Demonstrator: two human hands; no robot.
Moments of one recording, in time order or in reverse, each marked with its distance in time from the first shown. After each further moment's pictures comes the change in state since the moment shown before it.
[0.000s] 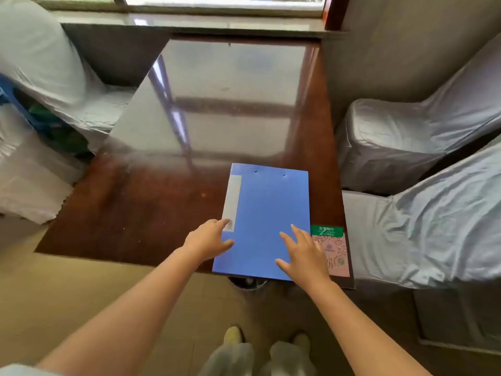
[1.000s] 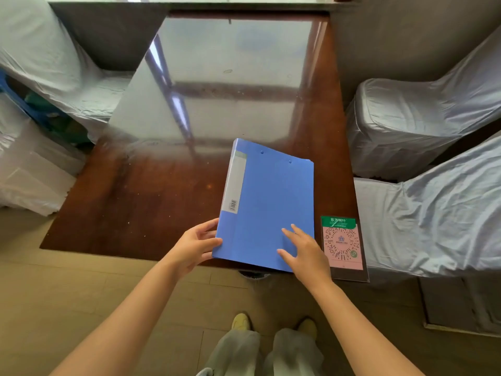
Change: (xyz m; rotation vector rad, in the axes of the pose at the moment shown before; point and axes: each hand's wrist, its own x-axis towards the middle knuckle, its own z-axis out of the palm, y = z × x) left_hand -0.029 -0.049 0.013 -1.281 -0.157 -0.150; right_hand 0.002 -0.013 0.031 0.329 0.102 0.101
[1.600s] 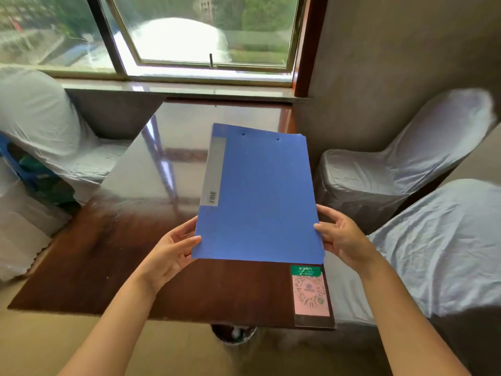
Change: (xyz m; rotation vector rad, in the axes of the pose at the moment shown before) left_hand -0.036 0.104 0.024 -0.227 -0.178 0.381; right_hand 0.027 0.005 -0.200 1.011 -0.096 0.035
